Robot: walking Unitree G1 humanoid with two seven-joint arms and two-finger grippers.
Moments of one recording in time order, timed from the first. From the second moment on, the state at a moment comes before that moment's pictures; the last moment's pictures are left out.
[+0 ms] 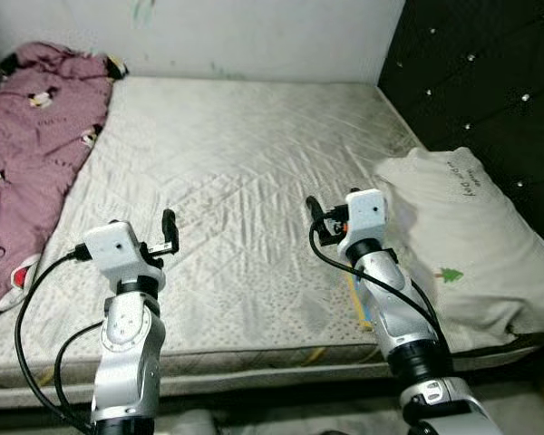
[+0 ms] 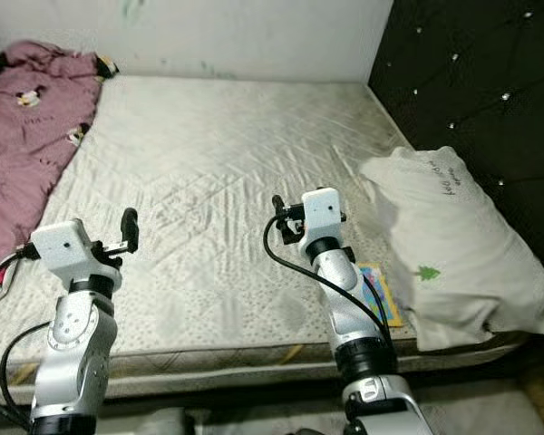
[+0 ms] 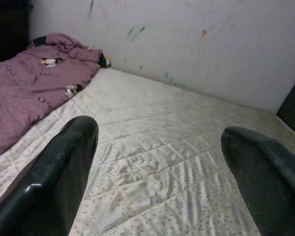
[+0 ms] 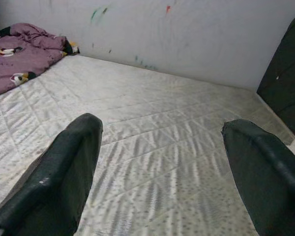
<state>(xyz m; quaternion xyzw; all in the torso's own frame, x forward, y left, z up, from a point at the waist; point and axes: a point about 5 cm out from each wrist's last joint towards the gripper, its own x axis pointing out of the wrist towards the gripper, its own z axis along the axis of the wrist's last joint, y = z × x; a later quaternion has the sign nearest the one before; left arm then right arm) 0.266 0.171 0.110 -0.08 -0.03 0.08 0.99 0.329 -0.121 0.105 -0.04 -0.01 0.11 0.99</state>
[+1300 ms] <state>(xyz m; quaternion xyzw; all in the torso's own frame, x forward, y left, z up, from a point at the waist) 0.276 0.162 0.117 -0.09 -0.04 0.07 0.99 0.335 -0.116 0.112 -0.04 -0.02 0.14 0.99</state>
